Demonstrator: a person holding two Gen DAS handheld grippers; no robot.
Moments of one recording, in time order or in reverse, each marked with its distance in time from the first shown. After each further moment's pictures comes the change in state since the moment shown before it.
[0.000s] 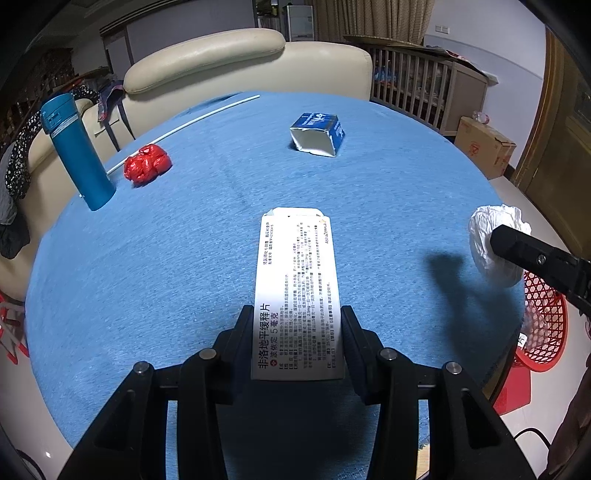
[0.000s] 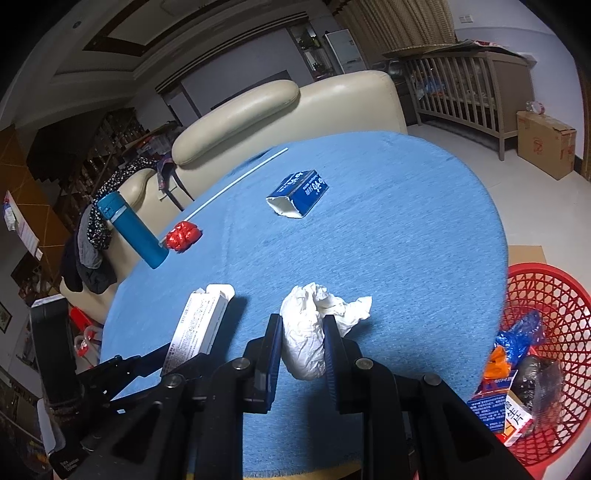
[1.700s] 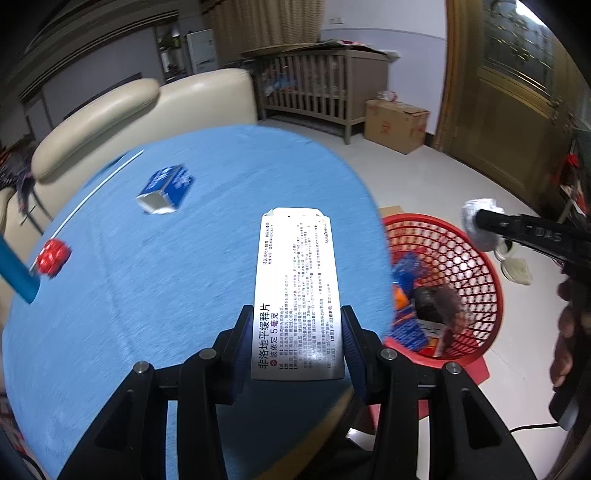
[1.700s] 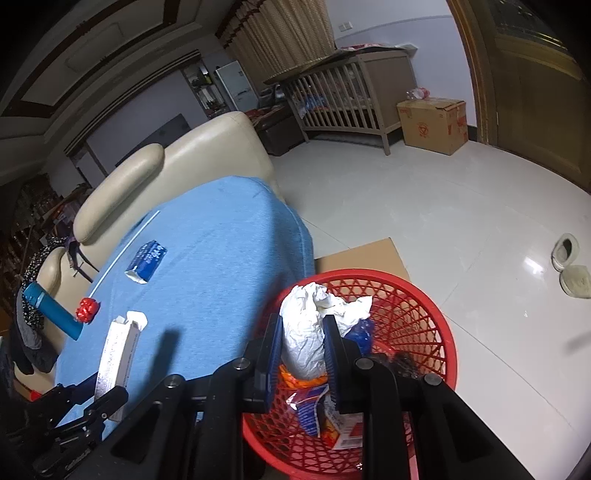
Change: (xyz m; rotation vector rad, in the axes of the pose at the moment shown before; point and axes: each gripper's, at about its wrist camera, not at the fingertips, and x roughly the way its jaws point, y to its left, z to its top) left arm -0.026 -0.144 0.013 0.295 -0.067 -0.207; right arm -0.100 -0.178 -0.002 0.258 -0.110 -0.311
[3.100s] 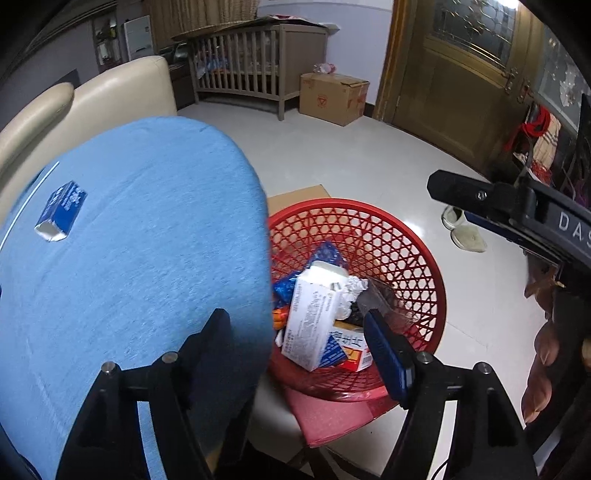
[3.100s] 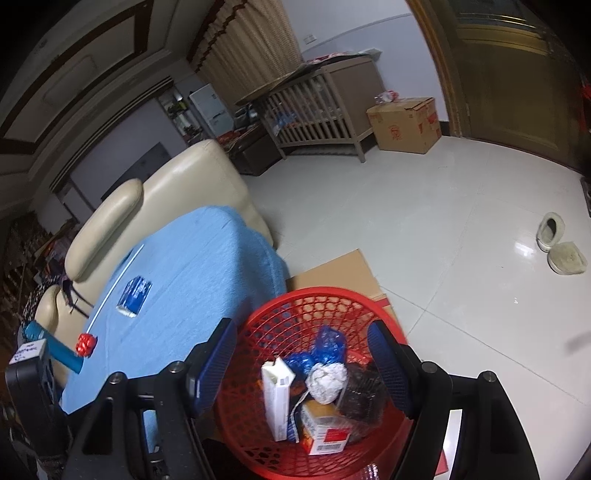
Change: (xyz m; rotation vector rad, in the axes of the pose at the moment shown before) left arm 0.040 -0.068 0.028 0.086 0.103 -0.201; right arm -0.024 -0.027 0.009 0.094 -0.058 -0.019
